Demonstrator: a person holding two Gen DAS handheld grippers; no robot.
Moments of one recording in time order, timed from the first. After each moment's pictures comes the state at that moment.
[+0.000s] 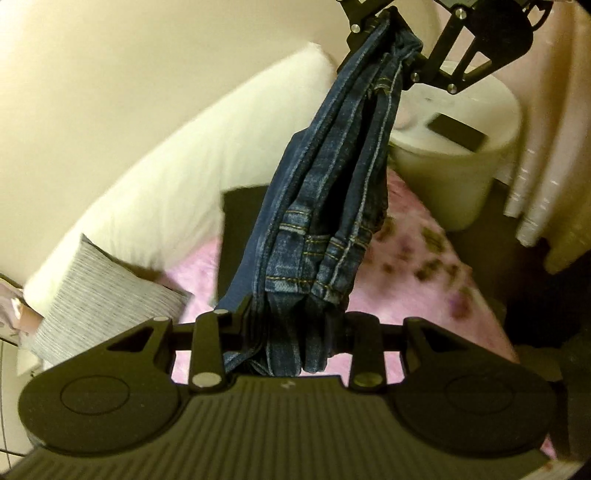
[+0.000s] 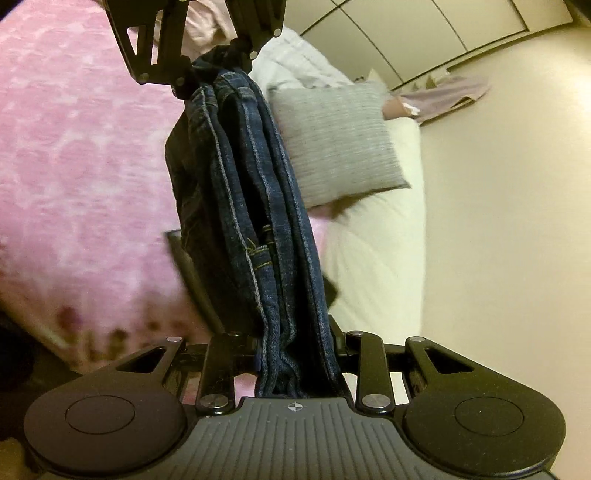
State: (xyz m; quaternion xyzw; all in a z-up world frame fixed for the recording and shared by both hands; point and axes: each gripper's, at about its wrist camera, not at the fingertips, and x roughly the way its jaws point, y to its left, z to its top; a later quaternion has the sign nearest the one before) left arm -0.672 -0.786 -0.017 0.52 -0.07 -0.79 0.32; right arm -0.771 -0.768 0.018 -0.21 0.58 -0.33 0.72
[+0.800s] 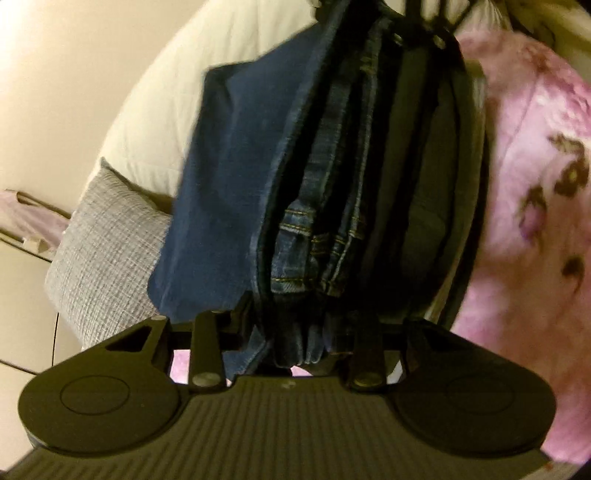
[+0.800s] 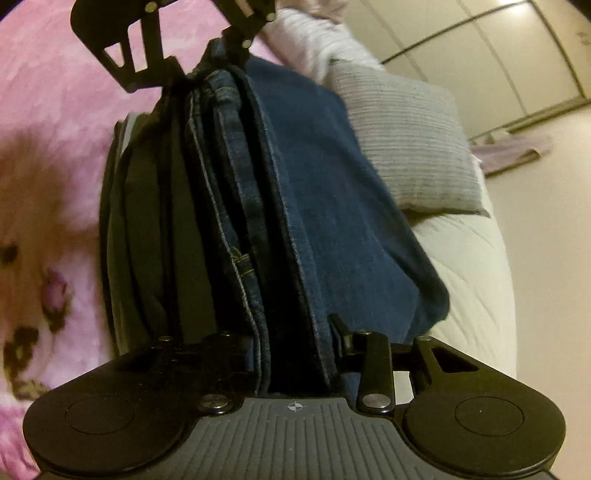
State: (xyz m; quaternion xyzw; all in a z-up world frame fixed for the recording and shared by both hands) left arm -0.760 -0.926 -0.309 0.57 -0.09 -0.65 0.50; right arm -0.864 -0.973 -0.246 -0.30 0.51 -0.22 0.77
